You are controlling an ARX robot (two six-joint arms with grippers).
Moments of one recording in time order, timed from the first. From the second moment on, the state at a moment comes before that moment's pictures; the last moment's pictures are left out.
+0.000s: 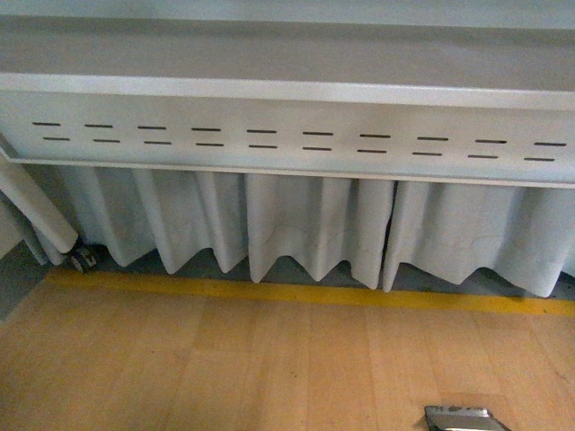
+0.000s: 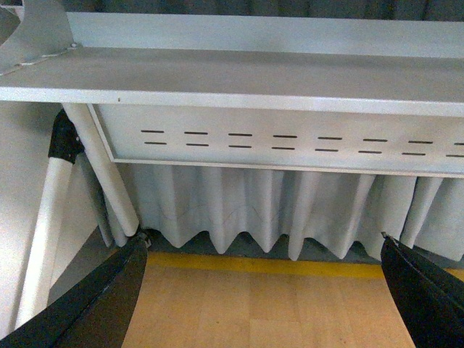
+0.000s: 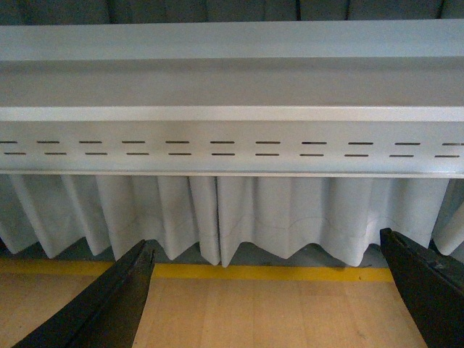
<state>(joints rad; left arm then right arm) 0.00 0.01 0.01 0.00 0.00 -0.01 0.00 0.00 0.01 0.00 0.00 -0.01</state>
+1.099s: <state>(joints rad) 0.00 0.01 0.01 0.00 0.00 -0.01 0.00 0.00 0.01 0.00 0.00 -0.01</state>
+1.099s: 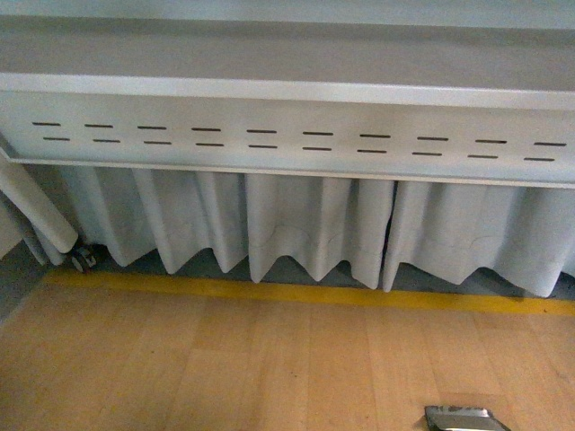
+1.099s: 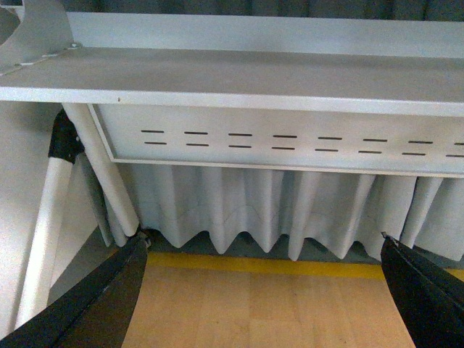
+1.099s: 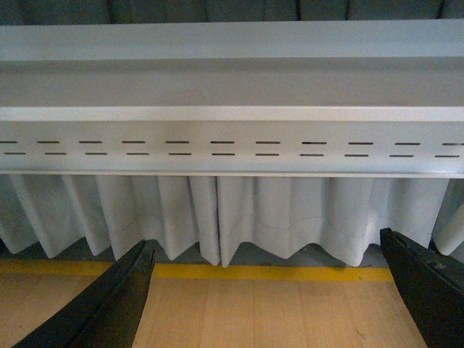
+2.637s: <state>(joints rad) 0.00 0.01 0.01 0.00 0.00 -0.01 0.00 0.00 0.01 0.00 0.00 -0.01</state>
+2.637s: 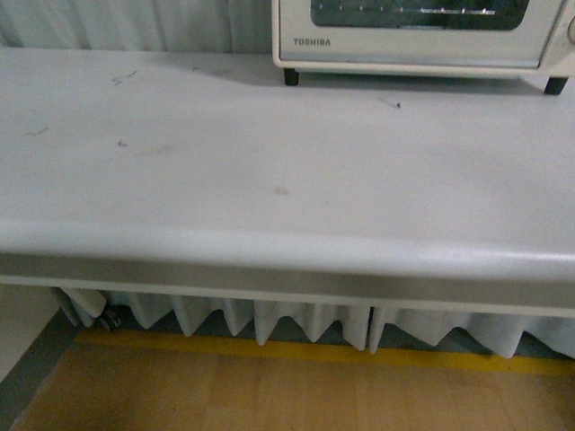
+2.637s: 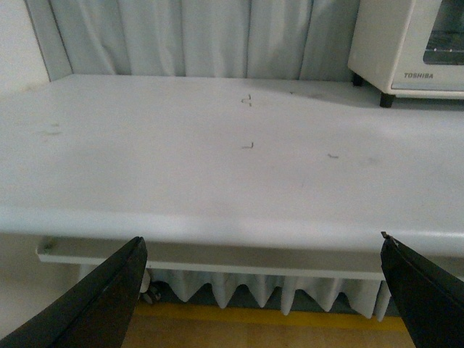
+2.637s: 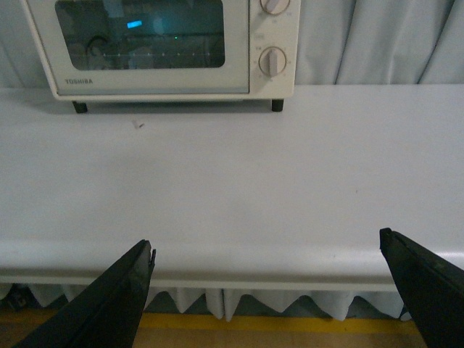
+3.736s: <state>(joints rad) 0.00 0.01 0.01 0.00 0.00 -0.01 0.00 0.00 0.01 0.00 0.00 -0.01</state>
